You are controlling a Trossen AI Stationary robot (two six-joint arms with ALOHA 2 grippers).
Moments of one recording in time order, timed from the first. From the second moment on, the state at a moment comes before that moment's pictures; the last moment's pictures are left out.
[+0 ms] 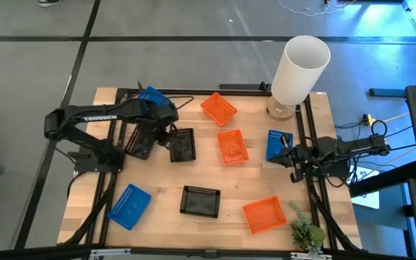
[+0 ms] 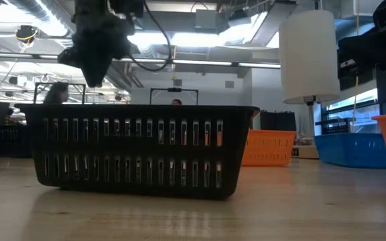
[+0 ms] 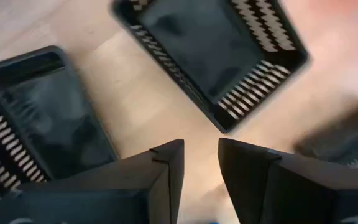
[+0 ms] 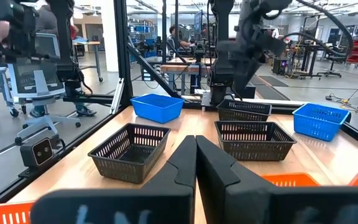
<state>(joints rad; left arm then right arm) 0.27 1.35 1.11 -1.06 0.11 -0.80 0.22 0.01 0.01 0.05 0.03 -0.01</state>
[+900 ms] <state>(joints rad) 0.26 1.62 1.11 -0.97 0.02 -1.00 0.22 0.01 0.01 0.06 0.03 -0.01</state>
